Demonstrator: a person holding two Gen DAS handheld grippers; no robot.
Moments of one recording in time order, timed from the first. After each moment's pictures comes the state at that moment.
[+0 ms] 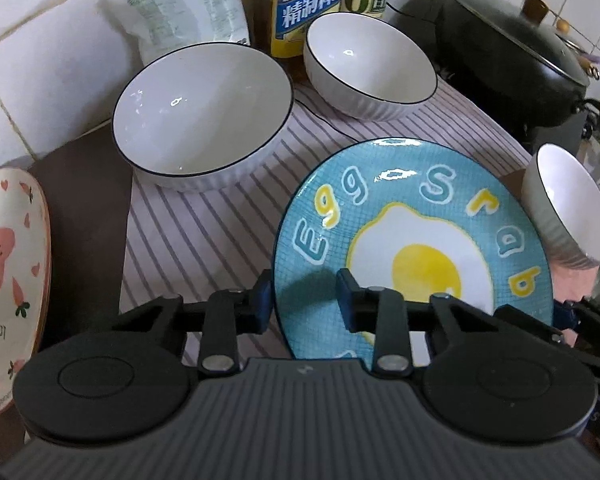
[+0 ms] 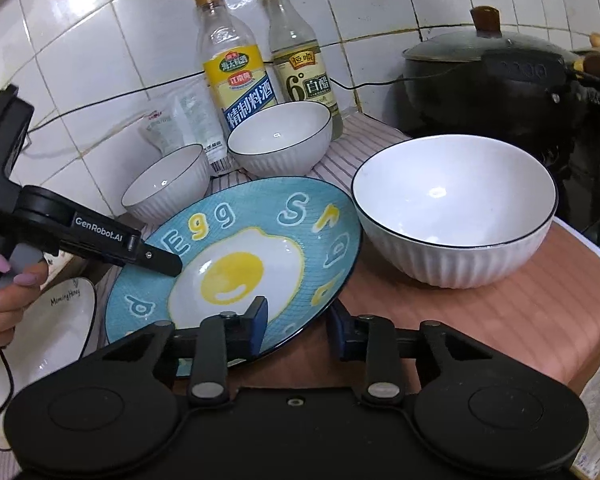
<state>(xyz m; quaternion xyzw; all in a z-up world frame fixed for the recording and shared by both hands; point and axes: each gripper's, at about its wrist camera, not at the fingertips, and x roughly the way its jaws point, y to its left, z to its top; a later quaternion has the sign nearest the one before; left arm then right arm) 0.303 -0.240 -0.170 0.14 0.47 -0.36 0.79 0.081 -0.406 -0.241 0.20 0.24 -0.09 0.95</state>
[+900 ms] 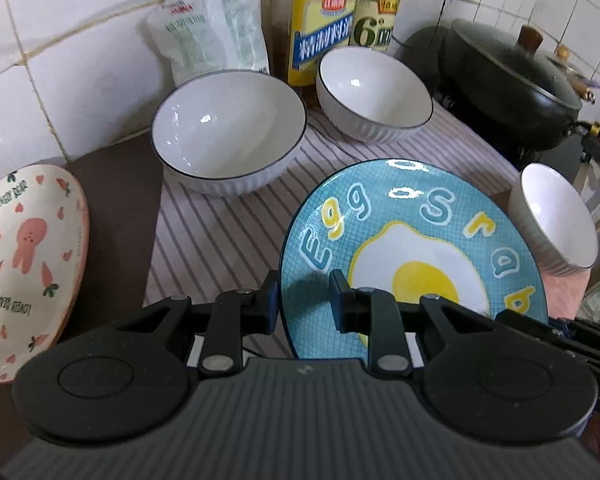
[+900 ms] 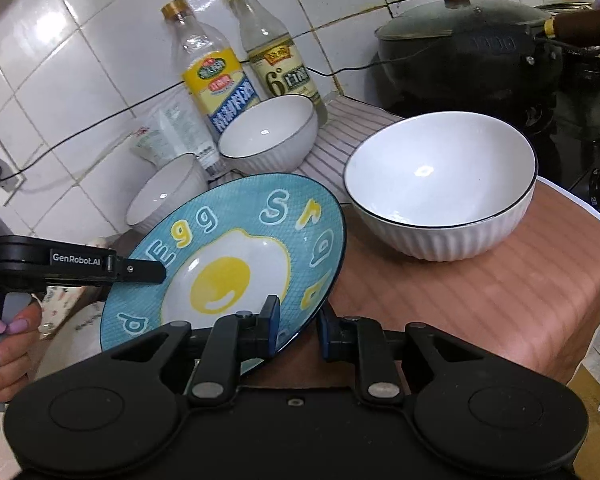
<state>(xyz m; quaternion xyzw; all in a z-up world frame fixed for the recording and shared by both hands) 0.281 -0.215 -0.146 0.11 0.44 -0.34 0.82 0.074 -0.402 -0.228 0.27 0.25 -0.10 0.92</state>
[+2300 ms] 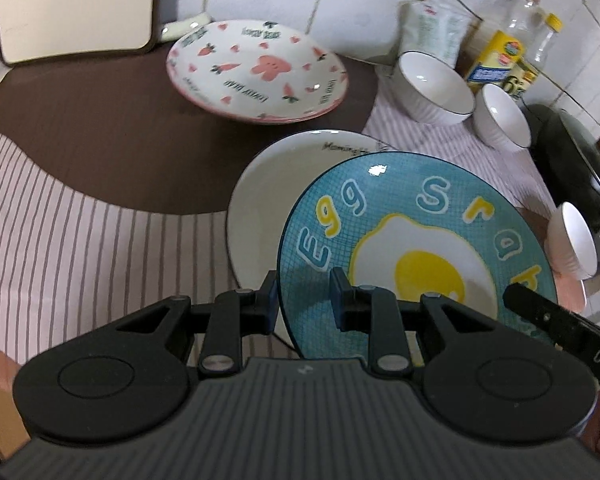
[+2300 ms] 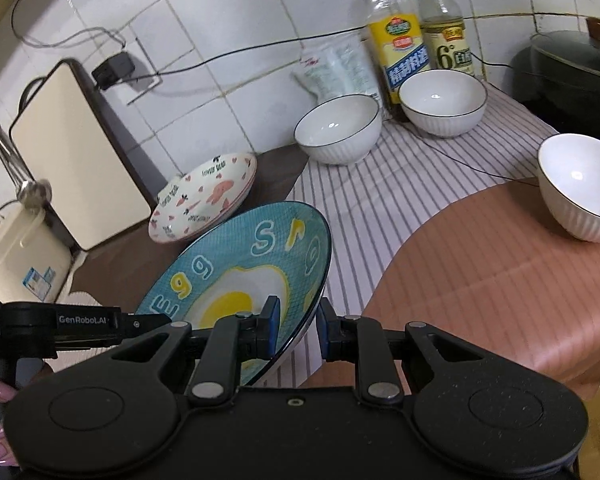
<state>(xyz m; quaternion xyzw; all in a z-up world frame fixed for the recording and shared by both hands) 0.193 -0.017 -0.140 -0.06 0.50 -0.16 0.85 0.066 -0.280 -0.176 0.19 0.31 0.03 0.93</state>
